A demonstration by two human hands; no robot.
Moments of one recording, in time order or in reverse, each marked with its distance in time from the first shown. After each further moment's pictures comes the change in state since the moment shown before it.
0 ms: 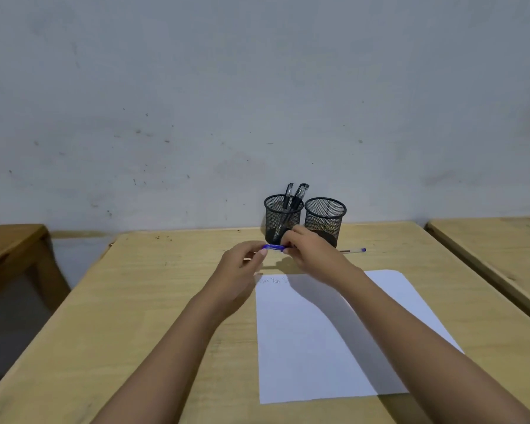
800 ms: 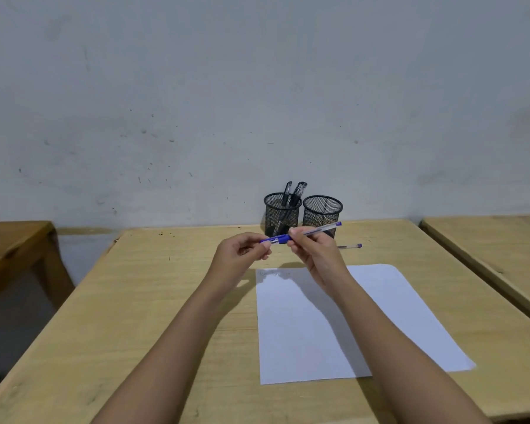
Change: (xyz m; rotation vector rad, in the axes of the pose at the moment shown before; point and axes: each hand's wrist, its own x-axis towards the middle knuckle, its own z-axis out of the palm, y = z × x) left_hand -0.011 0.017 -0.007 -0.311 0.025 0.084; right_hand -0.028 -0.035 -0.004 1.508 0.319 0.438
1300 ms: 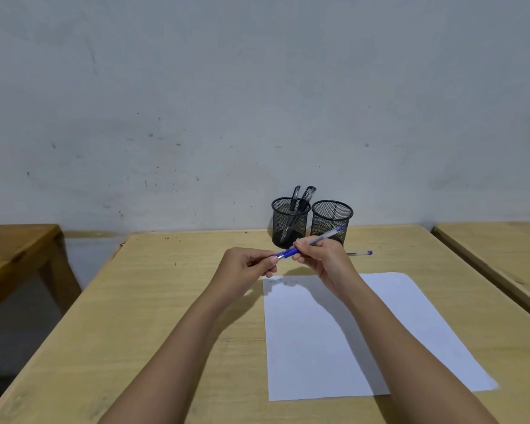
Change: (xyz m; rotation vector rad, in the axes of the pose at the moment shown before) left_hand -0.001 0.002 -0.008 0.262 -0.057 -0.022; right_hand 0.016 -0.002 -0.008 -0.089 -0.076 0.088
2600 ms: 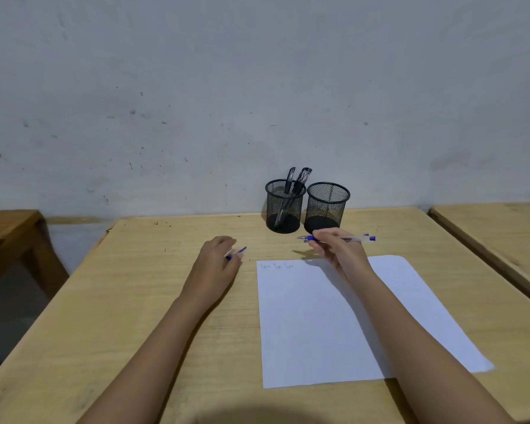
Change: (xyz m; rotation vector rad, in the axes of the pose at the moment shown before) left_hand -0.002 -0.058 -0.014 0.575 0.145 0.021; right_hand -0.002 0.017 -0.037 0.061 0.276 0.022
